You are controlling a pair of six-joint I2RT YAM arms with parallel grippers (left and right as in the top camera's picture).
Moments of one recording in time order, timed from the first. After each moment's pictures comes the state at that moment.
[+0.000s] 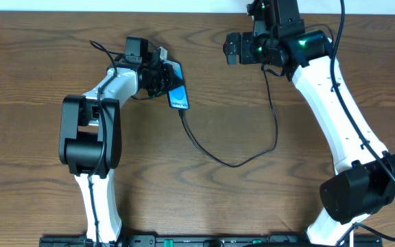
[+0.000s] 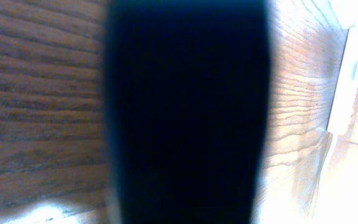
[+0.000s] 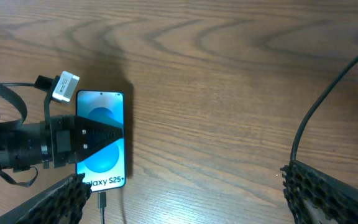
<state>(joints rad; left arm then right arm) -0.12 2.20 1.49 -0.38 0.67 -0.47 0.32 1.86 1.84 -0.85 -0.14 0.25</state>
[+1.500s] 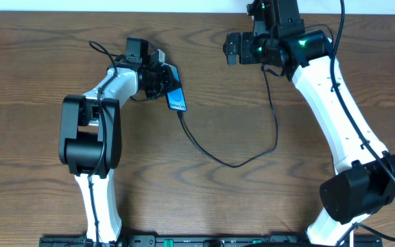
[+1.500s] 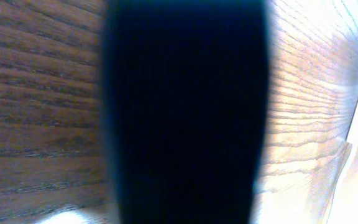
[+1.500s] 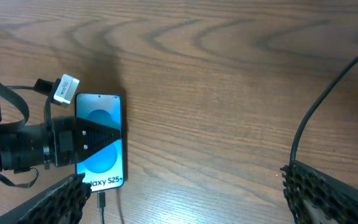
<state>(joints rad) -0.12 2.20 1.49 -0.42 0.61 -0.49 0.32 1.86 1.84 -0.85 -0.14 0.25</state>
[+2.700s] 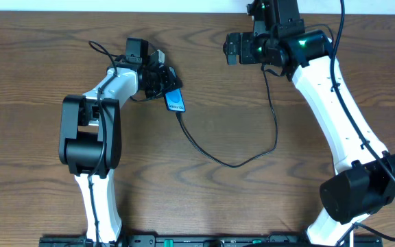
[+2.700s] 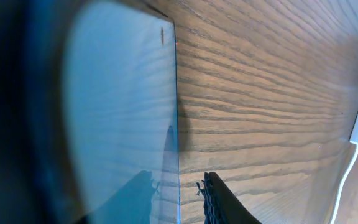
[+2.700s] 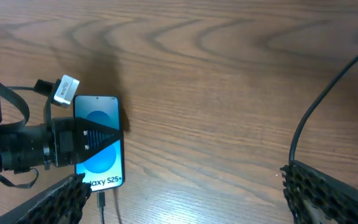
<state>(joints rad) -0.12 2.20 1.49 -0.43 0.60 -0.49 0.32 1.86 1.84 -0.85 -0.14 0.25</state>
